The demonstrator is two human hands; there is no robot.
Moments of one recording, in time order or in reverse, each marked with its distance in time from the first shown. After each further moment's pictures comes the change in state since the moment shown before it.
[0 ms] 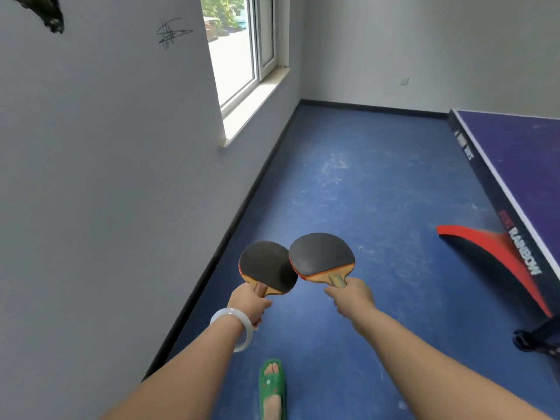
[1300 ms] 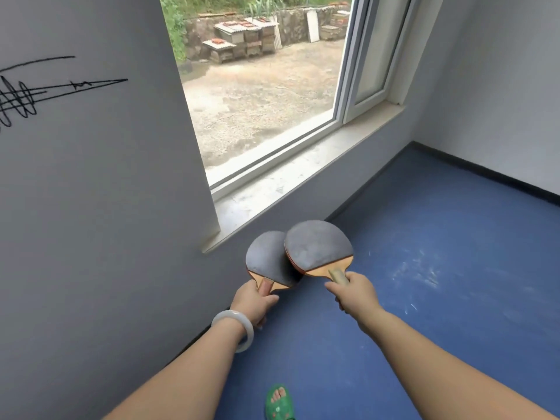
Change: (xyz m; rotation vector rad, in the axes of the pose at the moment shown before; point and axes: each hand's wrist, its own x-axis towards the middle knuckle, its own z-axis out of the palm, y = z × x) left_hand 0.672 0.470 -0.099 -0.267 0.298 -0.171; right_hand 0.767 -0.517 -0.023 -0.225 -0.400 -0.336
